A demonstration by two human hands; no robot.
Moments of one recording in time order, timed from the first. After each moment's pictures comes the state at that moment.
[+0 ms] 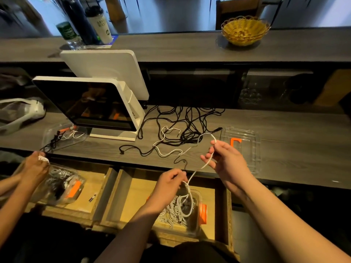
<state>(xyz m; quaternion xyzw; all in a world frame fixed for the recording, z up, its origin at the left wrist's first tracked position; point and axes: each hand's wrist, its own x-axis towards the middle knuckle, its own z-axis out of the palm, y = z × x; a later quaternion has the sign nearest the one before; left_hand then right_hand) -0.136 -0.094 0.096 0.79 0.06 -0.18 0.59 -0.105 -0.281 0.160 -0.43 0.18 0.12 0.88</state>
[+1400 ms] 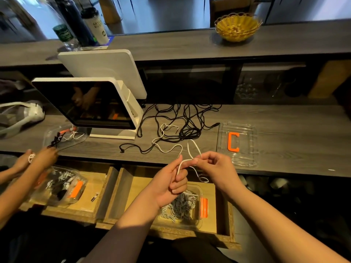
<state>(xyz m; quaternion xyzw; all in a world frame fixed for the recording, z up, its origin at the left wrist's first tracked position) -0.146 -0.098 0.138 0.37 0.14 -0.37 0.84 -0.152 -0.269 0.142 -0.69 0.07 0.10 0.71</state>
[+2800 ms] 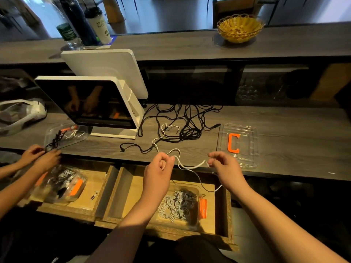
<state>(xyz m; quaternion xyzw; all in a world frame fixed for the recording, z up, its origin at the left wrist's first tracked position) -0.154 -0.082 0.128 0.86 0.09 0.03 0.51 -0.139 -0.285 0.120 -0.77 0.14 0.09 0.61</state>
